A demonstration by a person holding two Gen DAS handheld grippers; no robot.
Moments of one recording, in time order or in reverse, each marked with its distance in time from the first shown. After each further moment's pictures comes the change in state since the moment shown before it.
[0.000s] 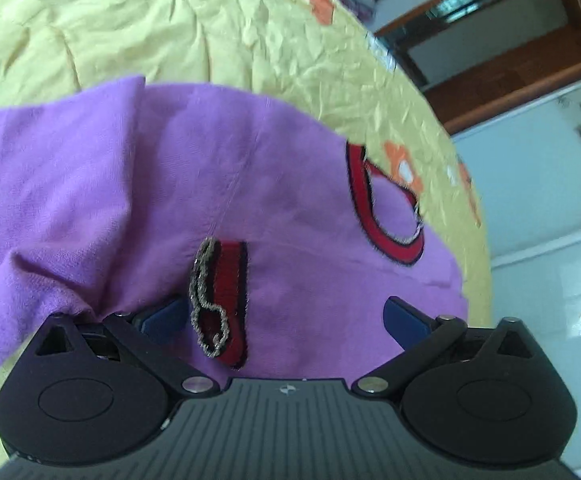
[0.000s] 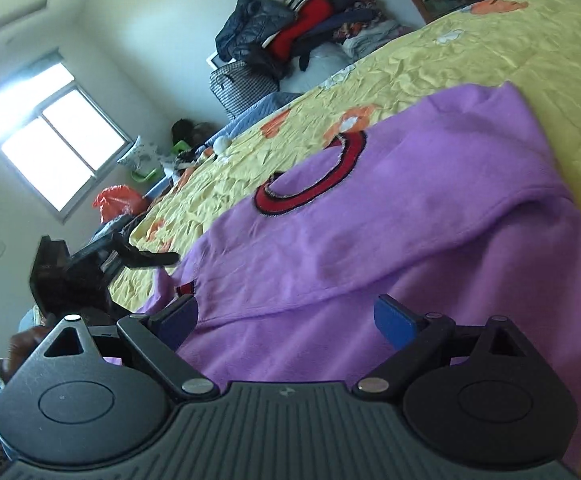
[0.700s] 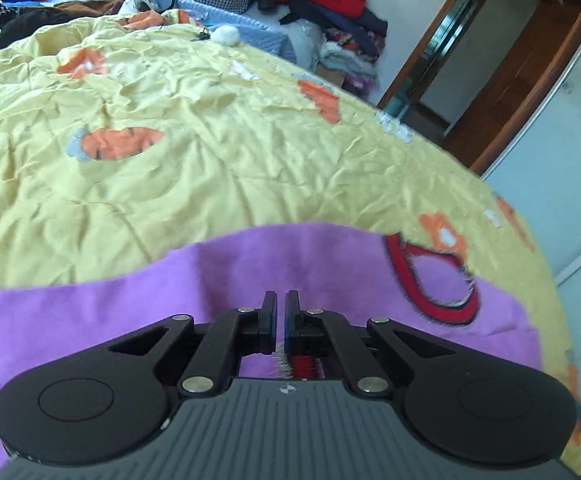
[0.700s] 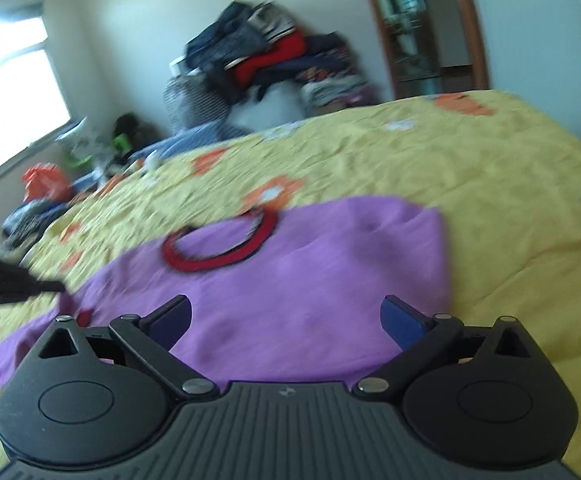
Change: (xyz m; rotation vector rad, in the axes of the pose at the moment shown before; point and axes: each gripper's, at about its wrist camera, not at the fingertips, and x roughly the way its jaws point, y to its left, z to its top) left arm -0.044 -0.012 0.014 0.243 -0.258 0.194; right arm -0.016 -0.029 0.063 -0.206 -0.097 -0.283
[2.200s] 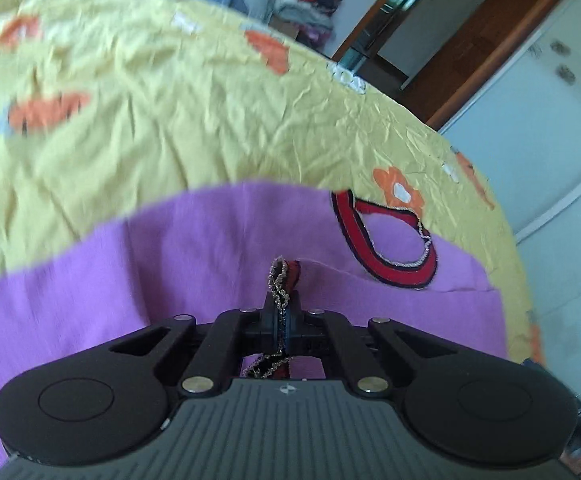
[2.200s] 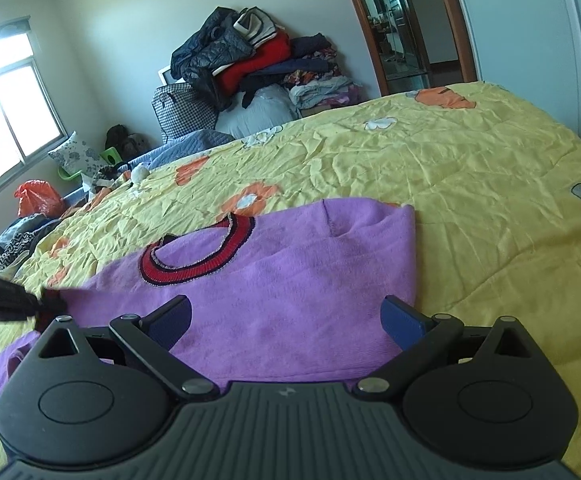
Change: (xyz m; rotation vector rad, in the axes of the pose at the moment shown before) left arm 0.017 -0.017 0.008 0.069 0.115 -0.104; right arm 0.013 -0.008 -0.004 0.039 0.019 0.013
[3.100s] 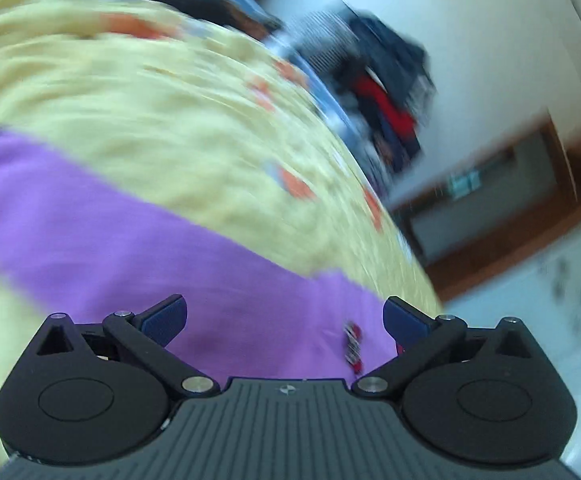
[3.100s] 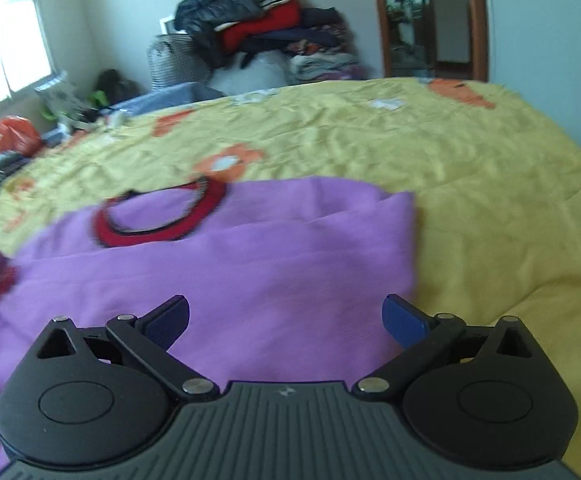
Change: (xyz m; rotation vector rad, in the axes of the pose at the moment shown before) left arm -0.196 0.180 -0.130 -0.613 -0.406 -0.046; right arm 0.045 0.010 0.002 -0.122 0.104 -0.033
